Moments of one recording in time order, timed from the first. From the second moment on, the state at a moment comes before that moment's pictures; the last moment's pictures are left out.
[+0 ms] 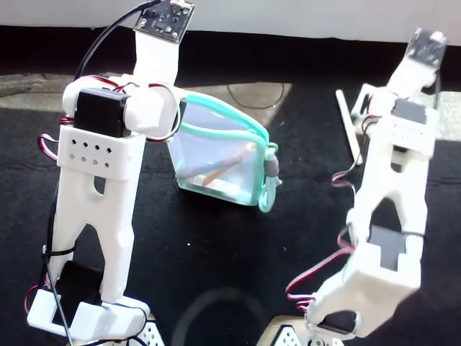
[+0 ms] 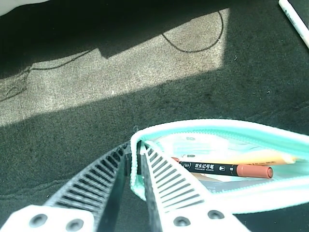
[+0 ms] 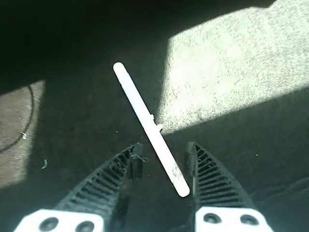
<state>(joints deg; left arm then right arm) 9.5 2.2 -25.1 95.3 -4.0 9.9 16.6 -10.1 50.2 -3.4</state>
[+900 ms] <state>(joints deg) 9.5 2.2 -25.1 96.2 -4.0 12.4 41.5 -16.8 42.9 17.5</state>
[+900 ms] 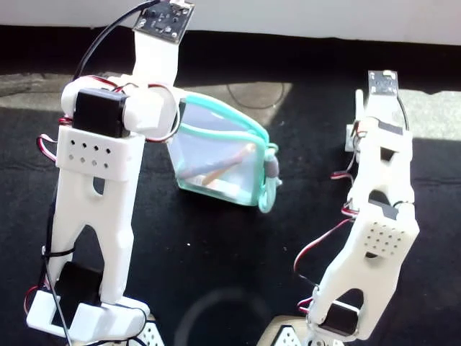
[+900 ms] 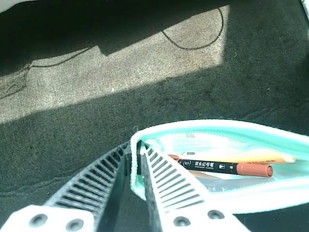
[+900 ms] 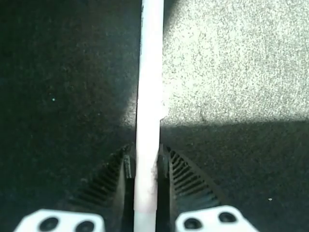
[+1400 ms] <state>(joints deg) 9.5 2.2 -25.1 96.3 -4.0 12.4 41.9 -50.6 86.9 20.4</state>
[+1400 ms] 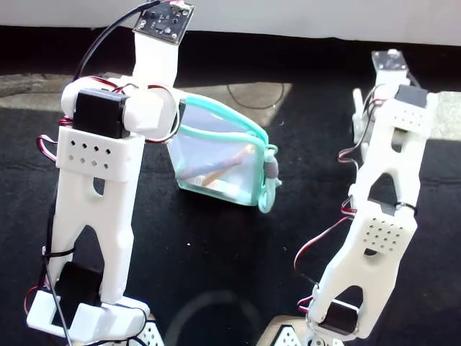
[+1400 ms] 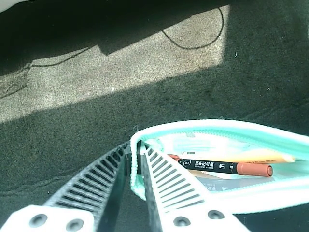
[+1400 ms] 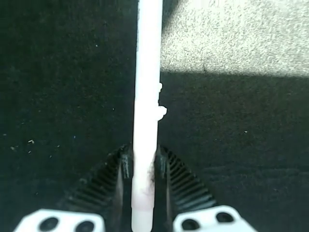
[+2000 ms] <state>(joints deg) 9.0 2.2 -25.1 96.3 -4.0 12.9 35.3 -62.7 100.4 15.1</state>
